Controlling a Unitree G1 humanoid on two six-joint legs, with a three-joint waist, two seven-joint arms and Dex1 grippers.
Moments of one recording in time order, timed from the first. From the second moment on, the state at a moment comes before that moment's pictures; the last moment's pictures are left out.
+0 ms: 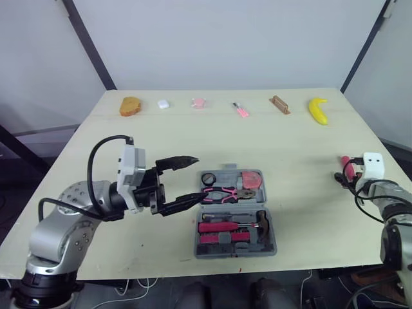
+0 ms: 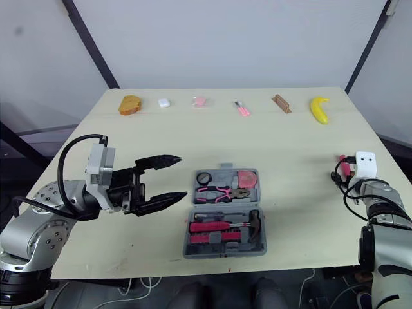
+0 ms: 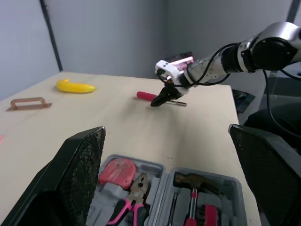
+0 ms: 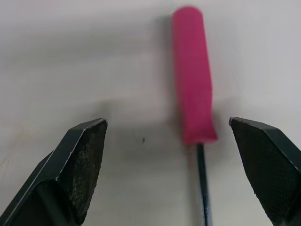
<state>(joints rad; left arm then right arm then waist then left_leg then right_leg) -0.16 0.75 0.22 -0.45 -0.75 0.44 -1.07 -0.83 -0.64 -0.24 1.28 0.12 0.21 0.42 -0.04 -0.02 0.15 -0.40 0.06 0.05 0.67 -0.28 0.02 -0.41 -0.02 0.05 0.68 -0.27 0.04</state>
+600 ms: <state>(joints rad) -0.17 0.76 0.22 -0.45 -0.76 0.45 -1.09 -0.83 -0.62 -0.24 1.32 0.08 0.12 0.39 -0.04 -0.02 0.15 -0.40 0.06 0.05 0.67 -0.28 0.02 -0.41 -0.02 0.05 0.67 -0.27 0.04</state>
